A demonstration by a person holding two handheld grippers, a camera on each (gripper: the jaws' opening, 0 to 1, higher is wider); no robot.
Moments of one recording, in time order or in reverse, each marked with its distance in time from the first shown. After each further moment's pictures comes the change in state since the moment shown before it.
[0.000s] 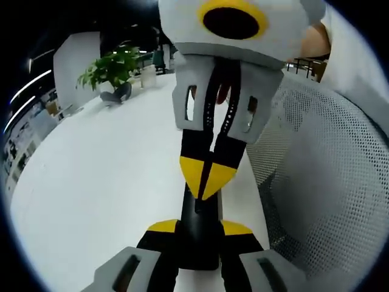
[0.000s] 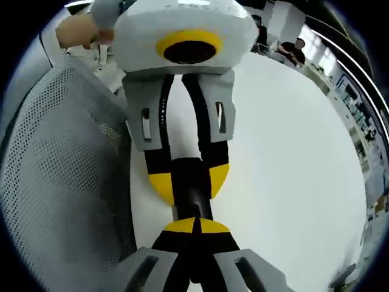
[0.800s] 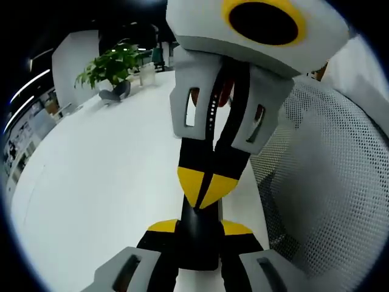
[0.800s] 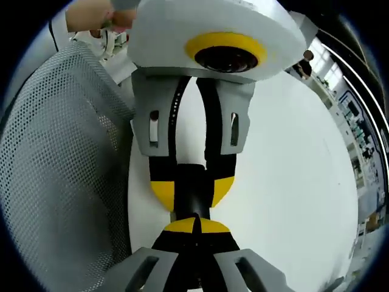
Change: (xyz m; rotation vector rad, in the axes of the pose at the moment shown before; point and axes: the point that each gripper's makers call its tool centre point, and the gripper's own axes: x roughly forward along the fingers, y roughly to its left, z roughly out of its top) left arm 0.001 -0.001 0.000 0.003 0.022 0.002; right arm 0.004 -0.001 0.007 -0.096 -0.012 -0.050
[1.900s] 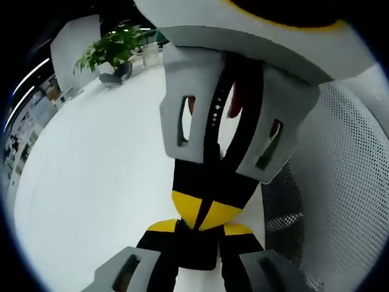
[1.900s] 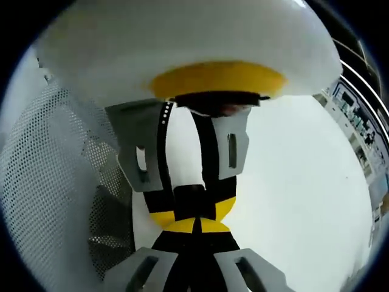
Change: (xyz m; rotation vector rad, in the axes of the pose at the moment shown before) left arm 0.002 -0.001 -0.001 -0.050 0.164 0.035; right arm 0.002 0.005 0.018 0.112 -0.175 0.073
